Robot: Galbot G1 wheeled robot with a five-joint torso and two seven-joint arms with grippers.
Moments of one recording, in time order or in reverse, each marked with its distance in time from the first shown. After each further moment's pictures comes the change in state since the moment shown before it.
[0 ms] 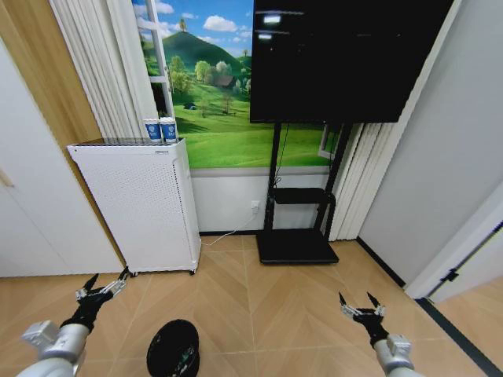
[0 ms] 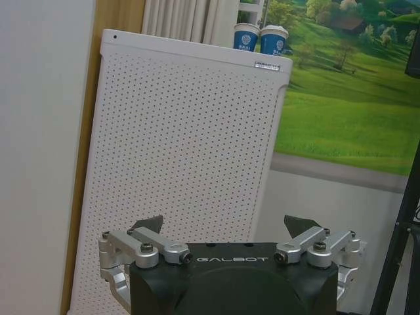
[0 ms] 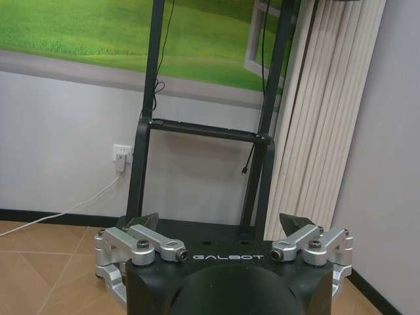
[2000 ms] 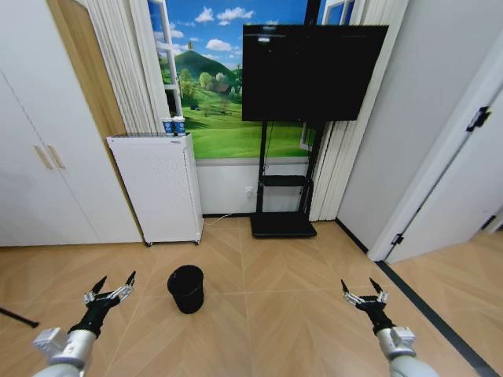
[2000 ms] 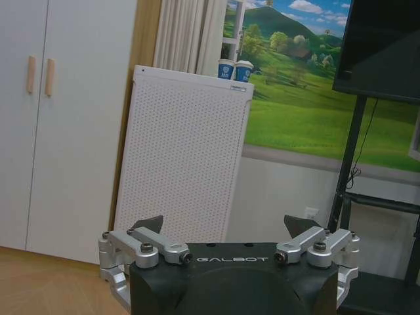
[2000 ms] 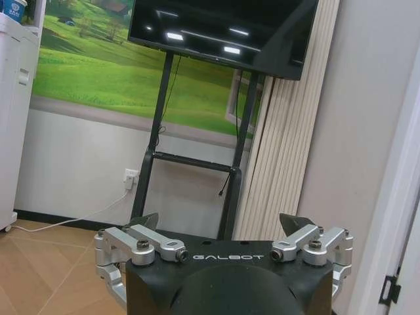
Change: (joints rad) left arm -0.029 -0.034 0.064 0.048 0.062 -0.046 0.052; right arm 0.066 -0.022 0.014 -0.053 -0.055 0.087 -0.036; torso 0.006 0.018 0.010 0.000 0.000
